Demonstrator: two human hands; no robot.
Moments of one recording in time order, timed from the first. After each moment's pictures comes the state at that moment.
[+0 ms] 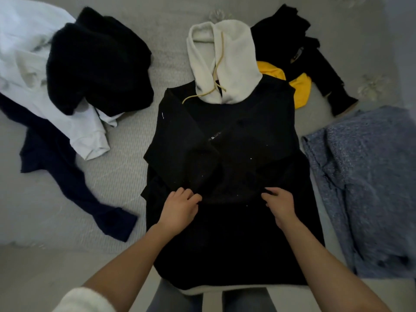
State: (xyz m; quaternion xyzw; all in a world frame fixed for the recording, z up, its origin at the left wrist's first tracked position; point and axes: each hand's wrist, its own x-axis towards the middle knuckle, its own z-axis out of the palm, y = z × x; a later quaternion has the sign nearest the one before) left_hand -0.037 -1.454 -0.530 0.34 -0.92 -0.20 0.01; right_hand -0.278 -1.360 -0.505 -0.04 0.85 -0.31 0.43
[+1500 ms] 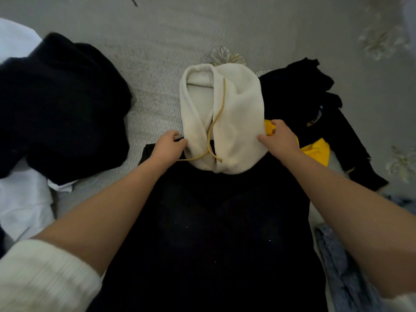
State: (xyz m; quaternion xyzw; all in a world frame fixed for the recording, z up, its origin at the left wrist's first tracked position) left_hand -0.211 -1.758 -0.531 0.64 -0.58 -0.49 0.10; right_hand -0.437 -1.687 -0.503 -0.37 0.88 -0.13 0.26
